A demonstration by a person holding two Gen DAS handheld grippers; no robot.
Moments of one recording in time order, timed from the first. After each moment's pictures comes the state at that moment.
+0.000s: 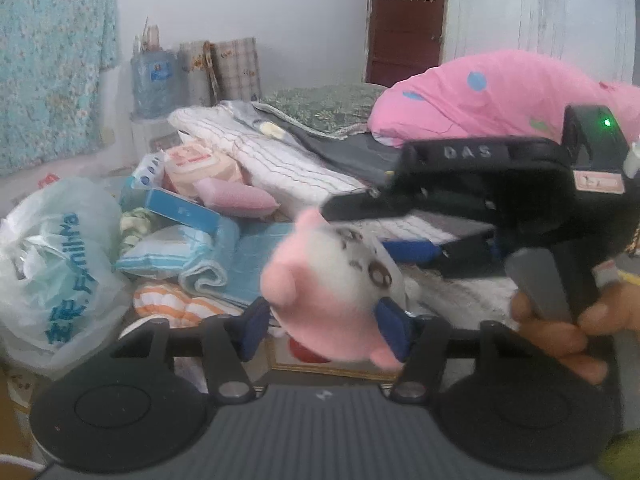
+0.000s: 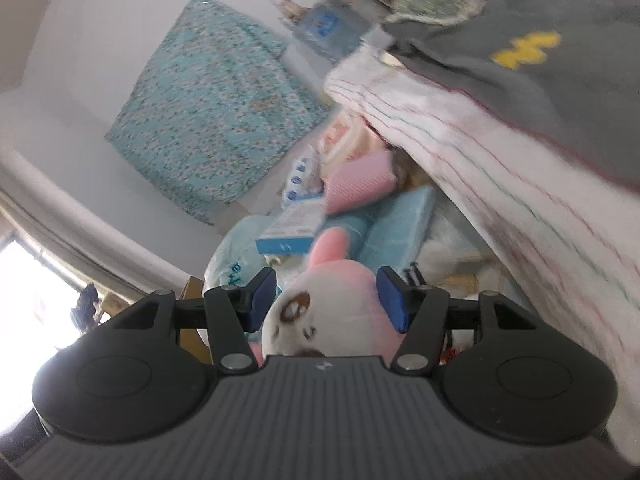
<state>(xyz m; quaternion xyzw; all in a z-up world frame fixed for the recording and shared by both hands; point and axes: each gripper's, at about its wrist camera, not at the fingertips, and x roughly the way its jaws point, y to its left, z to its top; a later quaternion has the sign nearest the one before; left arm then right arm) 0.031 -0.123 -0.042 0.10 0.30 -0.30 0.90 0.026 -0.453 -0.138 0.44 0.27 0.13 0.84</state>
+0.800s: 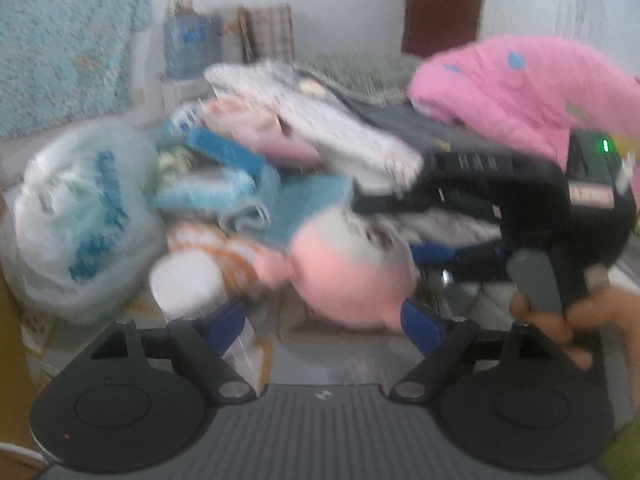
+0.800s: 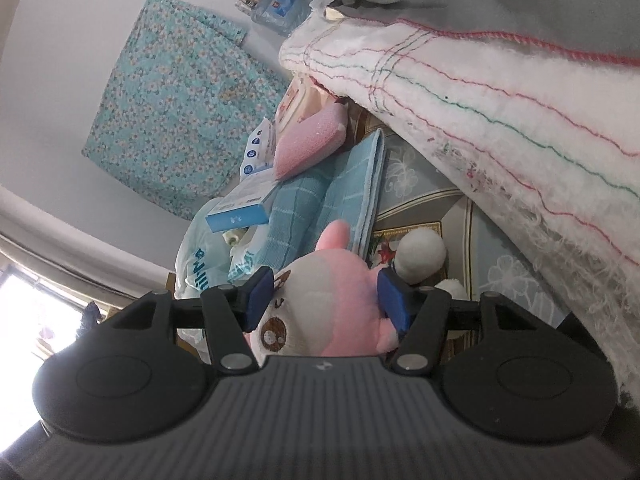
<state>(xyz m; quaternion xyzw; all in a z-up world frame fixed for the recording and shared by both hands) 0.031 -0.104 -0.060 0.09 0.36 -0.26 0.89 0.042 -0.447 -0.181 0.48 0.30 0.12 0.82</state>
